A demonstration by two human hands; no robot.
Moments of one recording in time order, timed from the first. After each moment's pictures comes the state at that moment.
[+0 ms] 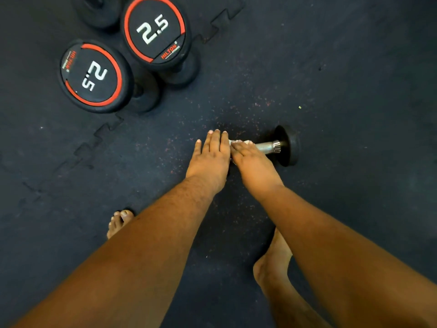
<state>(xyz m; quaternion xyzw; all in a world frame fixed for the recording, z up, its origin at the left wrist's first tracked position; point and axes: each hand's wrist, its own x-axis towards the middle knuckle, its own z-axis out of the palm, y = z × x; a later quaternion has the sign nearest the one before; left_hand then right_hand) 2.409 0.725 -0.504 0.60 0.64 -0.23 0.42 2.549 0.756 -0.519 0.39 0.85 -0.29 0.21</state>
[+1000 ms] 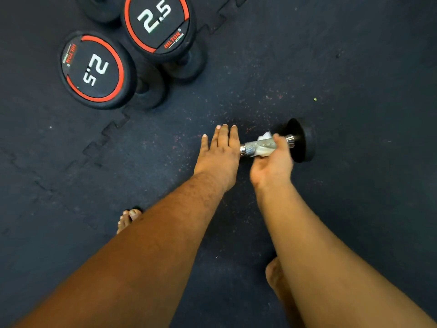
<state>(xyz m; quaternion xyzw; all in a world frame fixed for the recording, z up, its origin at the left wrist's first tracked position) 2.412 0.724 -0.513 0.60 0.65 -0.25 0.40 2.514 0.764 -0.524 0.67 -0.19 -0.58 -0.42</state>
